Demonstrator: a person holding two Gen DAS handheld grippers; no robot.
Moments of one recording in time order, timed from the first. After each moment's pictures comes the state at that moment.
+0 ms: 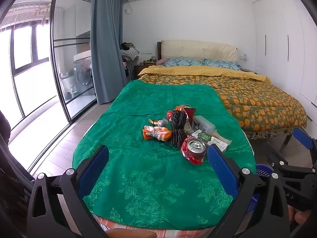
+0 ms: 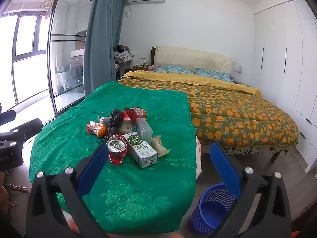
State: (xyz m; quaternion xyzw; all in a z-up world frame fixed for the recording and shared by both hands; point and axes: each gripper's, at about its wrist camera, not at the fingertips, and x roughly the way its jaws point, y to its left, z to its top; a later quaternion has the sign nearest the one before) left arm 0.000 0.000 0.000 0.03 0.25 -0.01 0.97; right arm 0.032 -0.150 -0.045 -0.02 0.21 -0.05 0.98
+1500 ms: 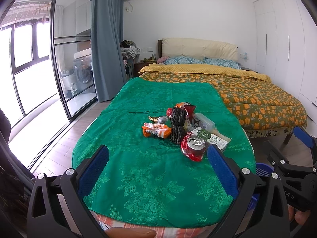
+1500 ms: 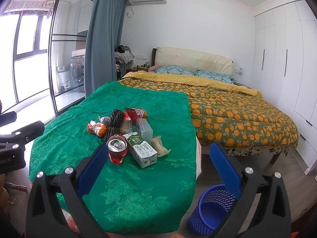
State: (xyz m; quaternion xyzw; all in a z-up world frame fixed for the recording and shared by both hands) left arm -0.001 0.000 -0.004 0.03 0.26 -0.01 0.97; right arm 0.031 -0.150 -0.045 -0.02 0.21 -0.05 0.97
